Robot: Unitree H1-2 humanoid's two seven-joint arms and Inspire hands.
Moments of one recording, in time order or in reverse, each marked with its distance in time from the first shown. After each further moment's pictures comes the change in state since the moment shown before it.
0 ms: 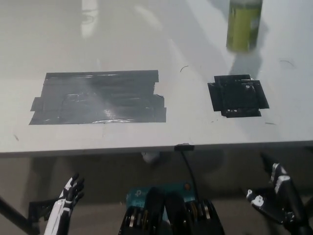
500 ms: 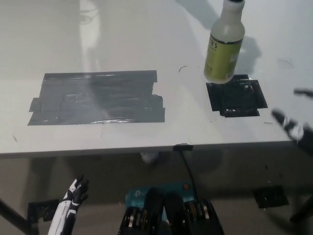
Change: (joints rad) left_arm 0.012 0.000 -0.016 0.001 0.005 -0.006 -0.025; right_arm -0.332 -0.011 -0.135 -0.247 -0.055 0.188 -0.056
